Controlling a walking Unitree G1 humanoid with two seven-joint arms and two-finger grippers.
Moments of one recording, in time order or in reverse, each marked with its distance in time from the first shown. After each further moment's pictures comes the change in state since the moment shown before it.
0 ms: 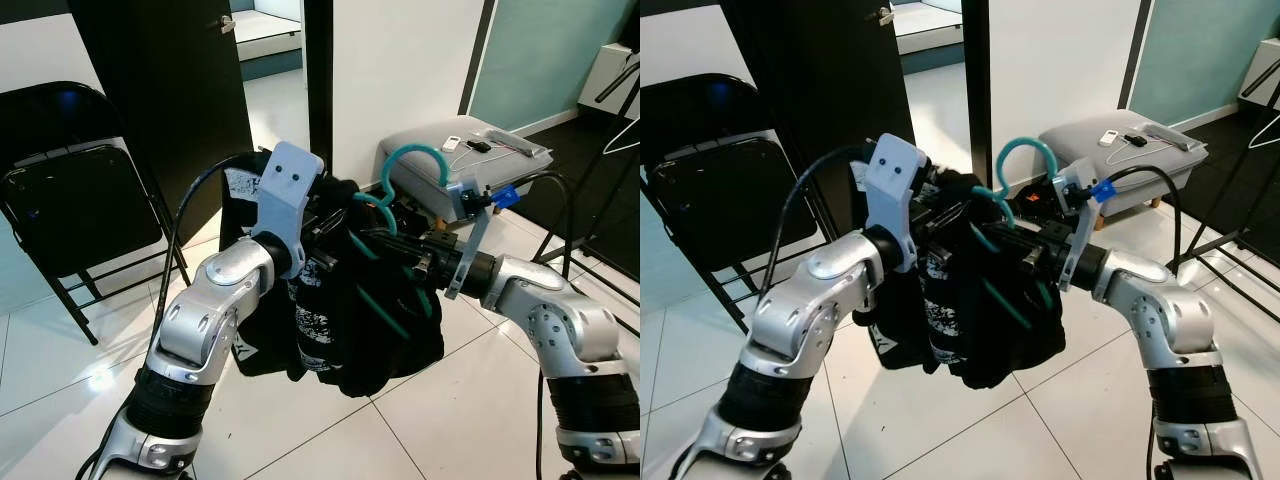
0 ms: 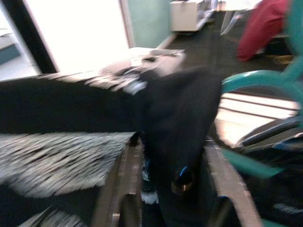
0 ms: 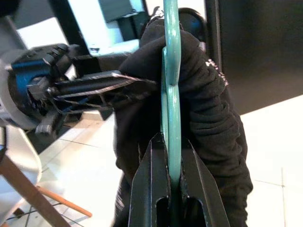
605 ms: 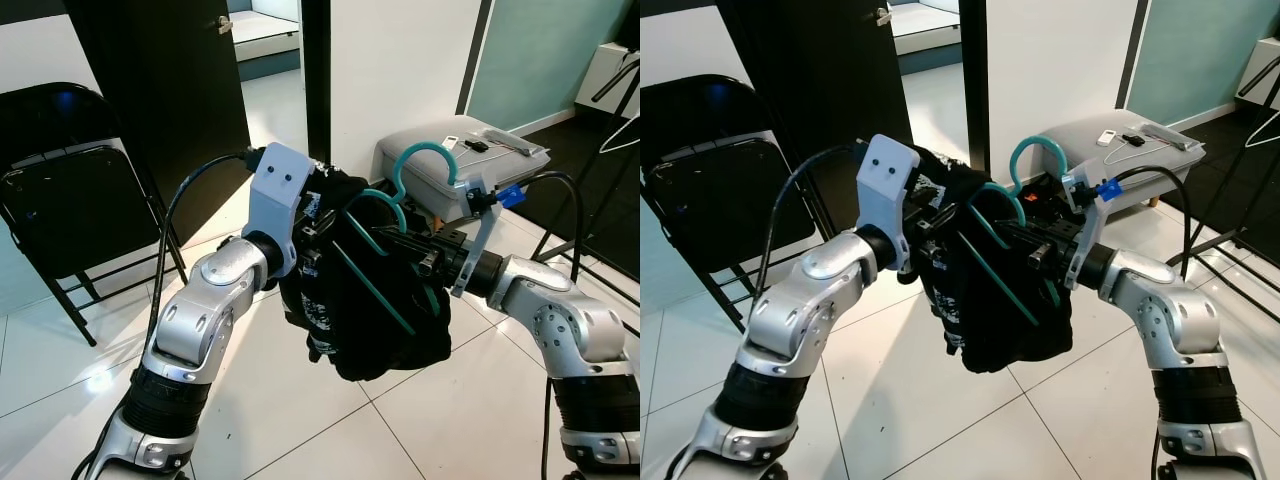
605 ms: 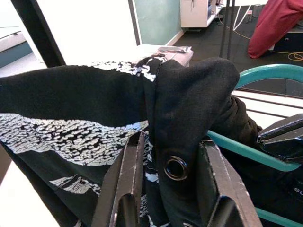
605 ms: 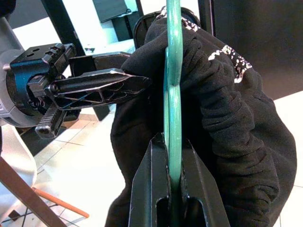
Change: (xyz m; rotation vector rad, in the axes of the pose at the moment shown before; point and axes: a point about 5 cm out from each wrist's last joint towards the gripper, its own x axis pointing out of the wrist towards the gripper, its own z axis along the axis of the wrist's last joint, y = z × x) left arm 0.001 0.000 -0.002 -0.003 0.009 0.003; right arm -0.001 -0.001 -0.001 0.003 -0.001 -0.007
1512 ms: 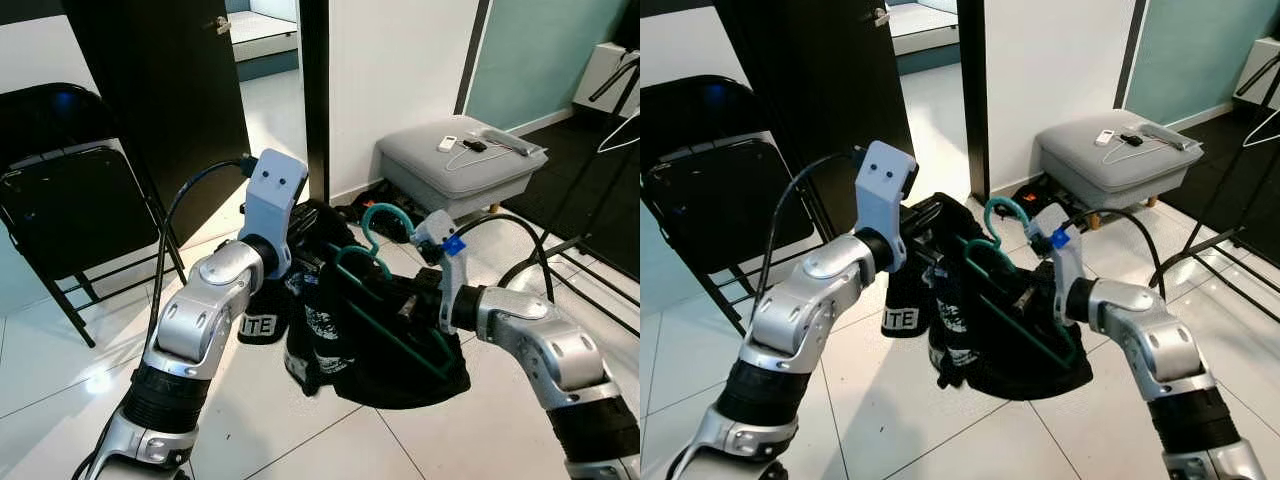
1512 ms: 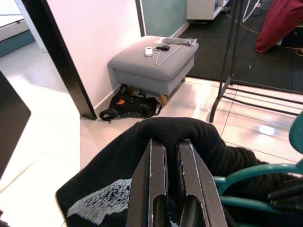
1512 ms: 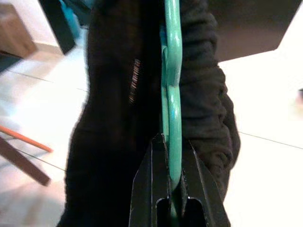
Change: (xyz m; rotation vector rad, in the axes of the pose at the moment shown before) left arm 0.003 0.008 -0.010 -0.019 0.033 0.021; right arm -0.005 0.002 -0.043 -0.200 0.298 -0.091
